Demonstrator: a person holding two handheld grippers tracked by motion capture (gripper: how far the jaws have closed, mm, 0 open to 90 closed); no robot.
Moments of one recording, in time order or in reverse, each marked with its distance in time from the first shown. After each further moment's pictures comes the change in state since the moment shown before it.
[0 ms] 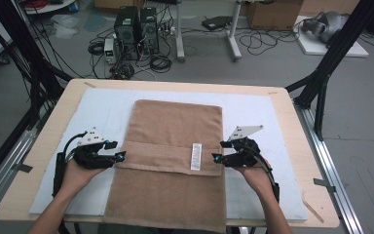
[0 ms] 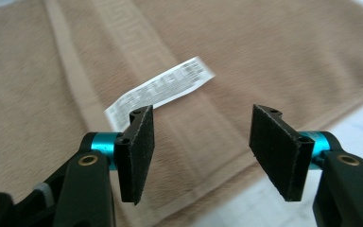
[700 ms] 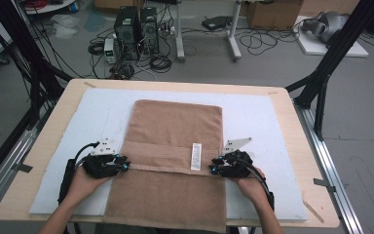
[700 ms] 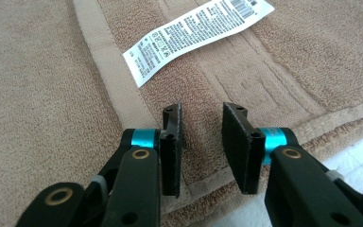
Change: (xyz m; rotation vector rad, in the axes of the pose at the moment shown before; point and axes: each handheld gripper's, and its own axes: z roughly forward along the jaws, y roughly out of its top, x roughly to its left) left arm -0.015 -0.015 0.021 0.115 -0.060 0.057; right arm 0.010 -0.028 0.027 0.084 0.072 -0.037
